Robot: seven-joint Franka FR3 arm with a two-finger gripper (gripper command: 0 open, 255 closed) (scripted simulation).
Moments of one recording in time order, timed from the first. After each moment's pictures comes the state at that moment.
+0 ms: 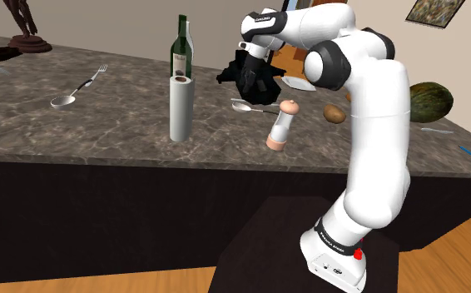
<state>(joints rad) -0.15 0.54 -0.48 -1.38 0.41 1.87 -1.49</state>
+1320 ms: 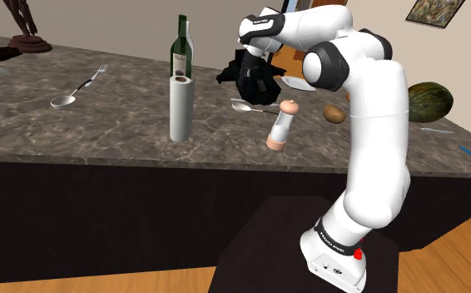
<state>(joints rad) -0.15 0.55 -0.47 -1.38 0.41 2.06 -1.49</state>
